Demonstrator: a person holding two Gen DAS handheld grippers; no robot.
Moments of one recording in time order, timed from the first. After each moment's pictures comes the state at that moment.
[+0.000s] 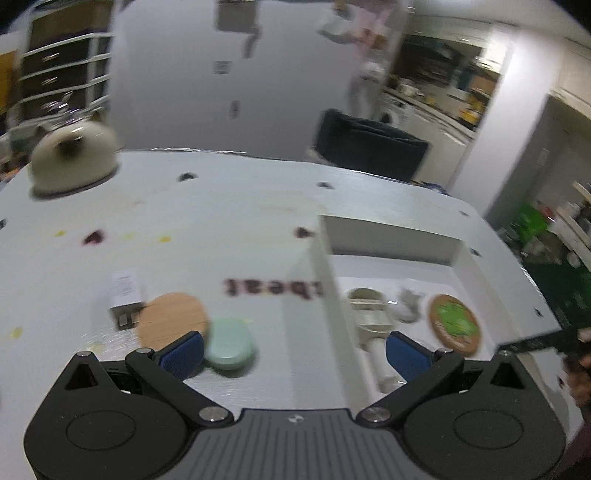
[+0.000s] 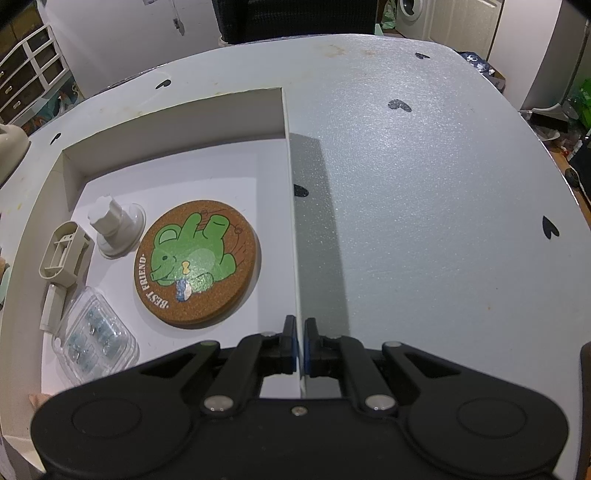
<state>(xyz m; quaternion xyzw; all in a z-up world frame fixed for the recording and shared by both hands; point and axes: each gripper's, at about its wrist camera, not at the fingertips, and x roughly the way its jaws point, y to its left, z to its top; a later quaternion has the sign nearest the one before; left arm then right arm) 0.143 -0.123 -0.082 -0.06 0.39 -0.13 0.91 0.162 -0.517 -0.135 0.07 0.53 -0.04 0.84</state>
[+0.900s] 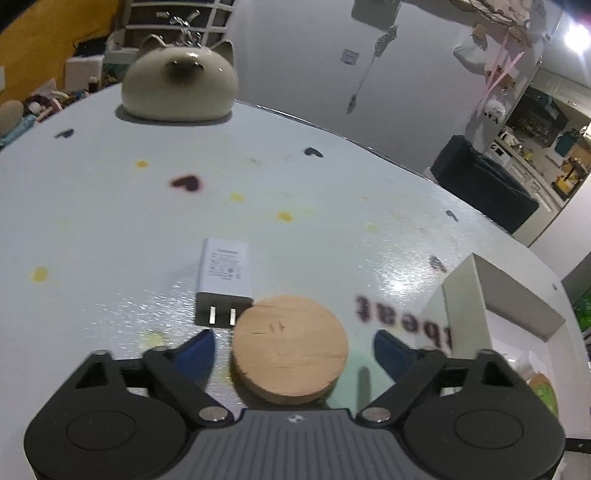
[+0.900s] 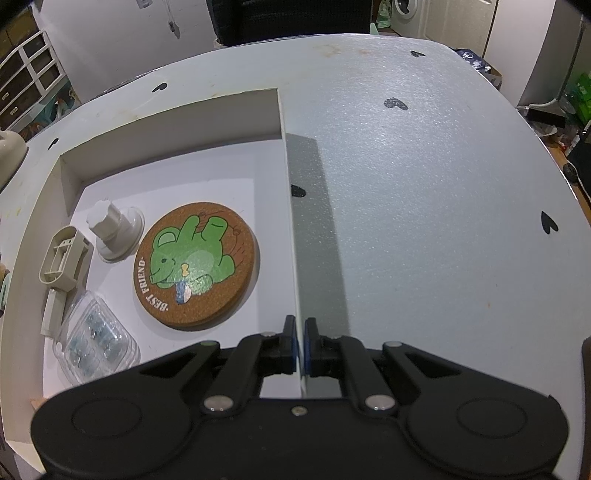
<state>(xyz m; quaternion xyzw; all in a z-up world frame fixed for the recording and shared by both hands) 0.202 -0.063 -0.144 -0.17 0.41 0.00 0.90 0.161 -0.518 -0.134 0.08 0.53 -0.04 0.84</state>
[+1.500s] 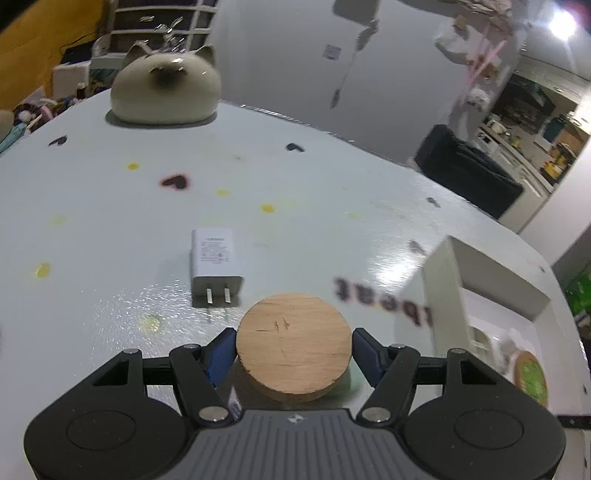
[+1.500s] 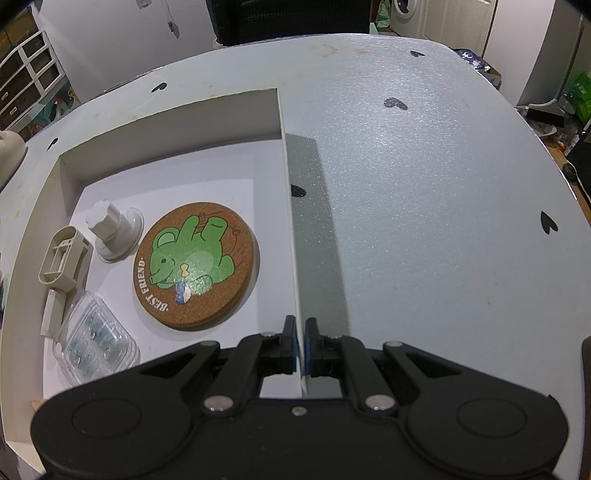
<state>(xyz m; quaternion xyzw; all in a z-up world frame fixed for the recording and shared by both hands) 0.179 -0.074 -0.127 -0.15 0.41 -0.02 0.90 0.161 -0.518 -0.134 0.08 0.53 -0.04 0.84</state>
